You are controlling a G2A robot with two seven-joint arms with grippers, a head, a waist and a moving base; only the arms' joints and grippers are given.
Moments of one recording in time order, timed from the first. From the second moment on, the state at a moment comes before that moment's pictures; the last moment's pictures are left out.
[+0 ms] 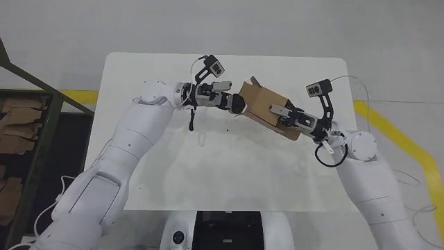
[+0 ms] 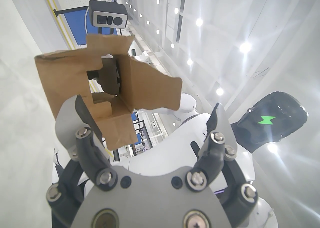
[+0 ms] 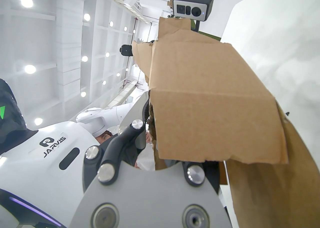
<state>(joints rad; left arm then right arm) 0.75 -1.30 -1.01 -0.95 -0.83 -0.34 -1.48 -1.21 -1.13 1.27 -1.42 0.60 -0.49 1.06</state>
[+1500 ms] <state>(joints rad) 0.77 -1.30 -1.04 -0.98 -0.81 -0.33 -1.49 -1.23 -1.15 1.19 -1.45 0.54 -0.47 0.98</state>
